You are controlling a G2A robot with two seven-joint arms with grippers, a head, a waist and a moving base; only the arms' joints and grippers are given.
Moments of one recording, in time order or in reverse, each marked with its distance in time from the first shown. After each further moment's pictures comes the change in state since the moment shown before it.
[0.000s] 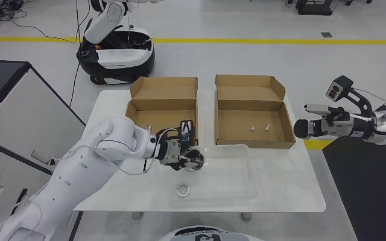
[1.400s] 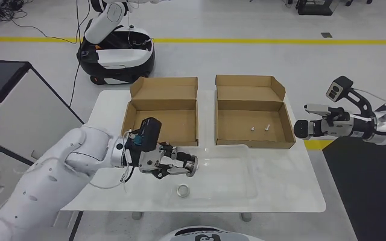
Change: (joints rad) left arm 0.112 0.196 -0.095 -0.123 -0.029 -0.150 0.516; right arm 0.000 0.000 0.000 0.000 0.000 0.000 0.000
